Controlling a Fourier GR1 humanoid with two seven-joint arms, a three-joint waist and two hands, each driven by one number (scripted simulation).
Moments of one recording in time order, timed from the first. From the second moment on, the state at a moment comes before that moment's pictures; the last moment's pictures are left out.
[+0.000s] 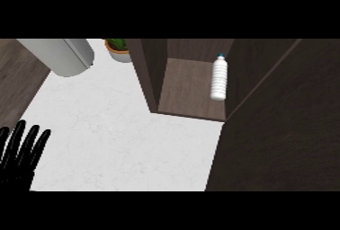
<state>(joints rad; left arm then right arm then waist) 0.33 0.66 -0.24 -1.89 0.92 -0.08 -0.52 0.72 -0.46 0.67 -2.49 0.02 0.38 -0.10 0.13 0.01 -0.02</state>
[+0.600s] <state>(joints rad) 0.34 0.73 -0.19 -1.89 0.95 -0.17 -0.52 0.58 -0.48 0.65 -2.49 -0.01 0.43 -0.02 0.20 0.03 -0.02</state>
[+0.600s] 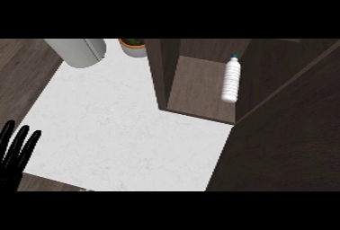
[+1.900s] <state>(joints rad) 0.32 0.78 -0.13 -1.86 1.00 -0.24 -0.50 0.35 -0.54 0.61 -2.48 -0.03 0.55 0.05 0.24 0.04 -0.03</state>
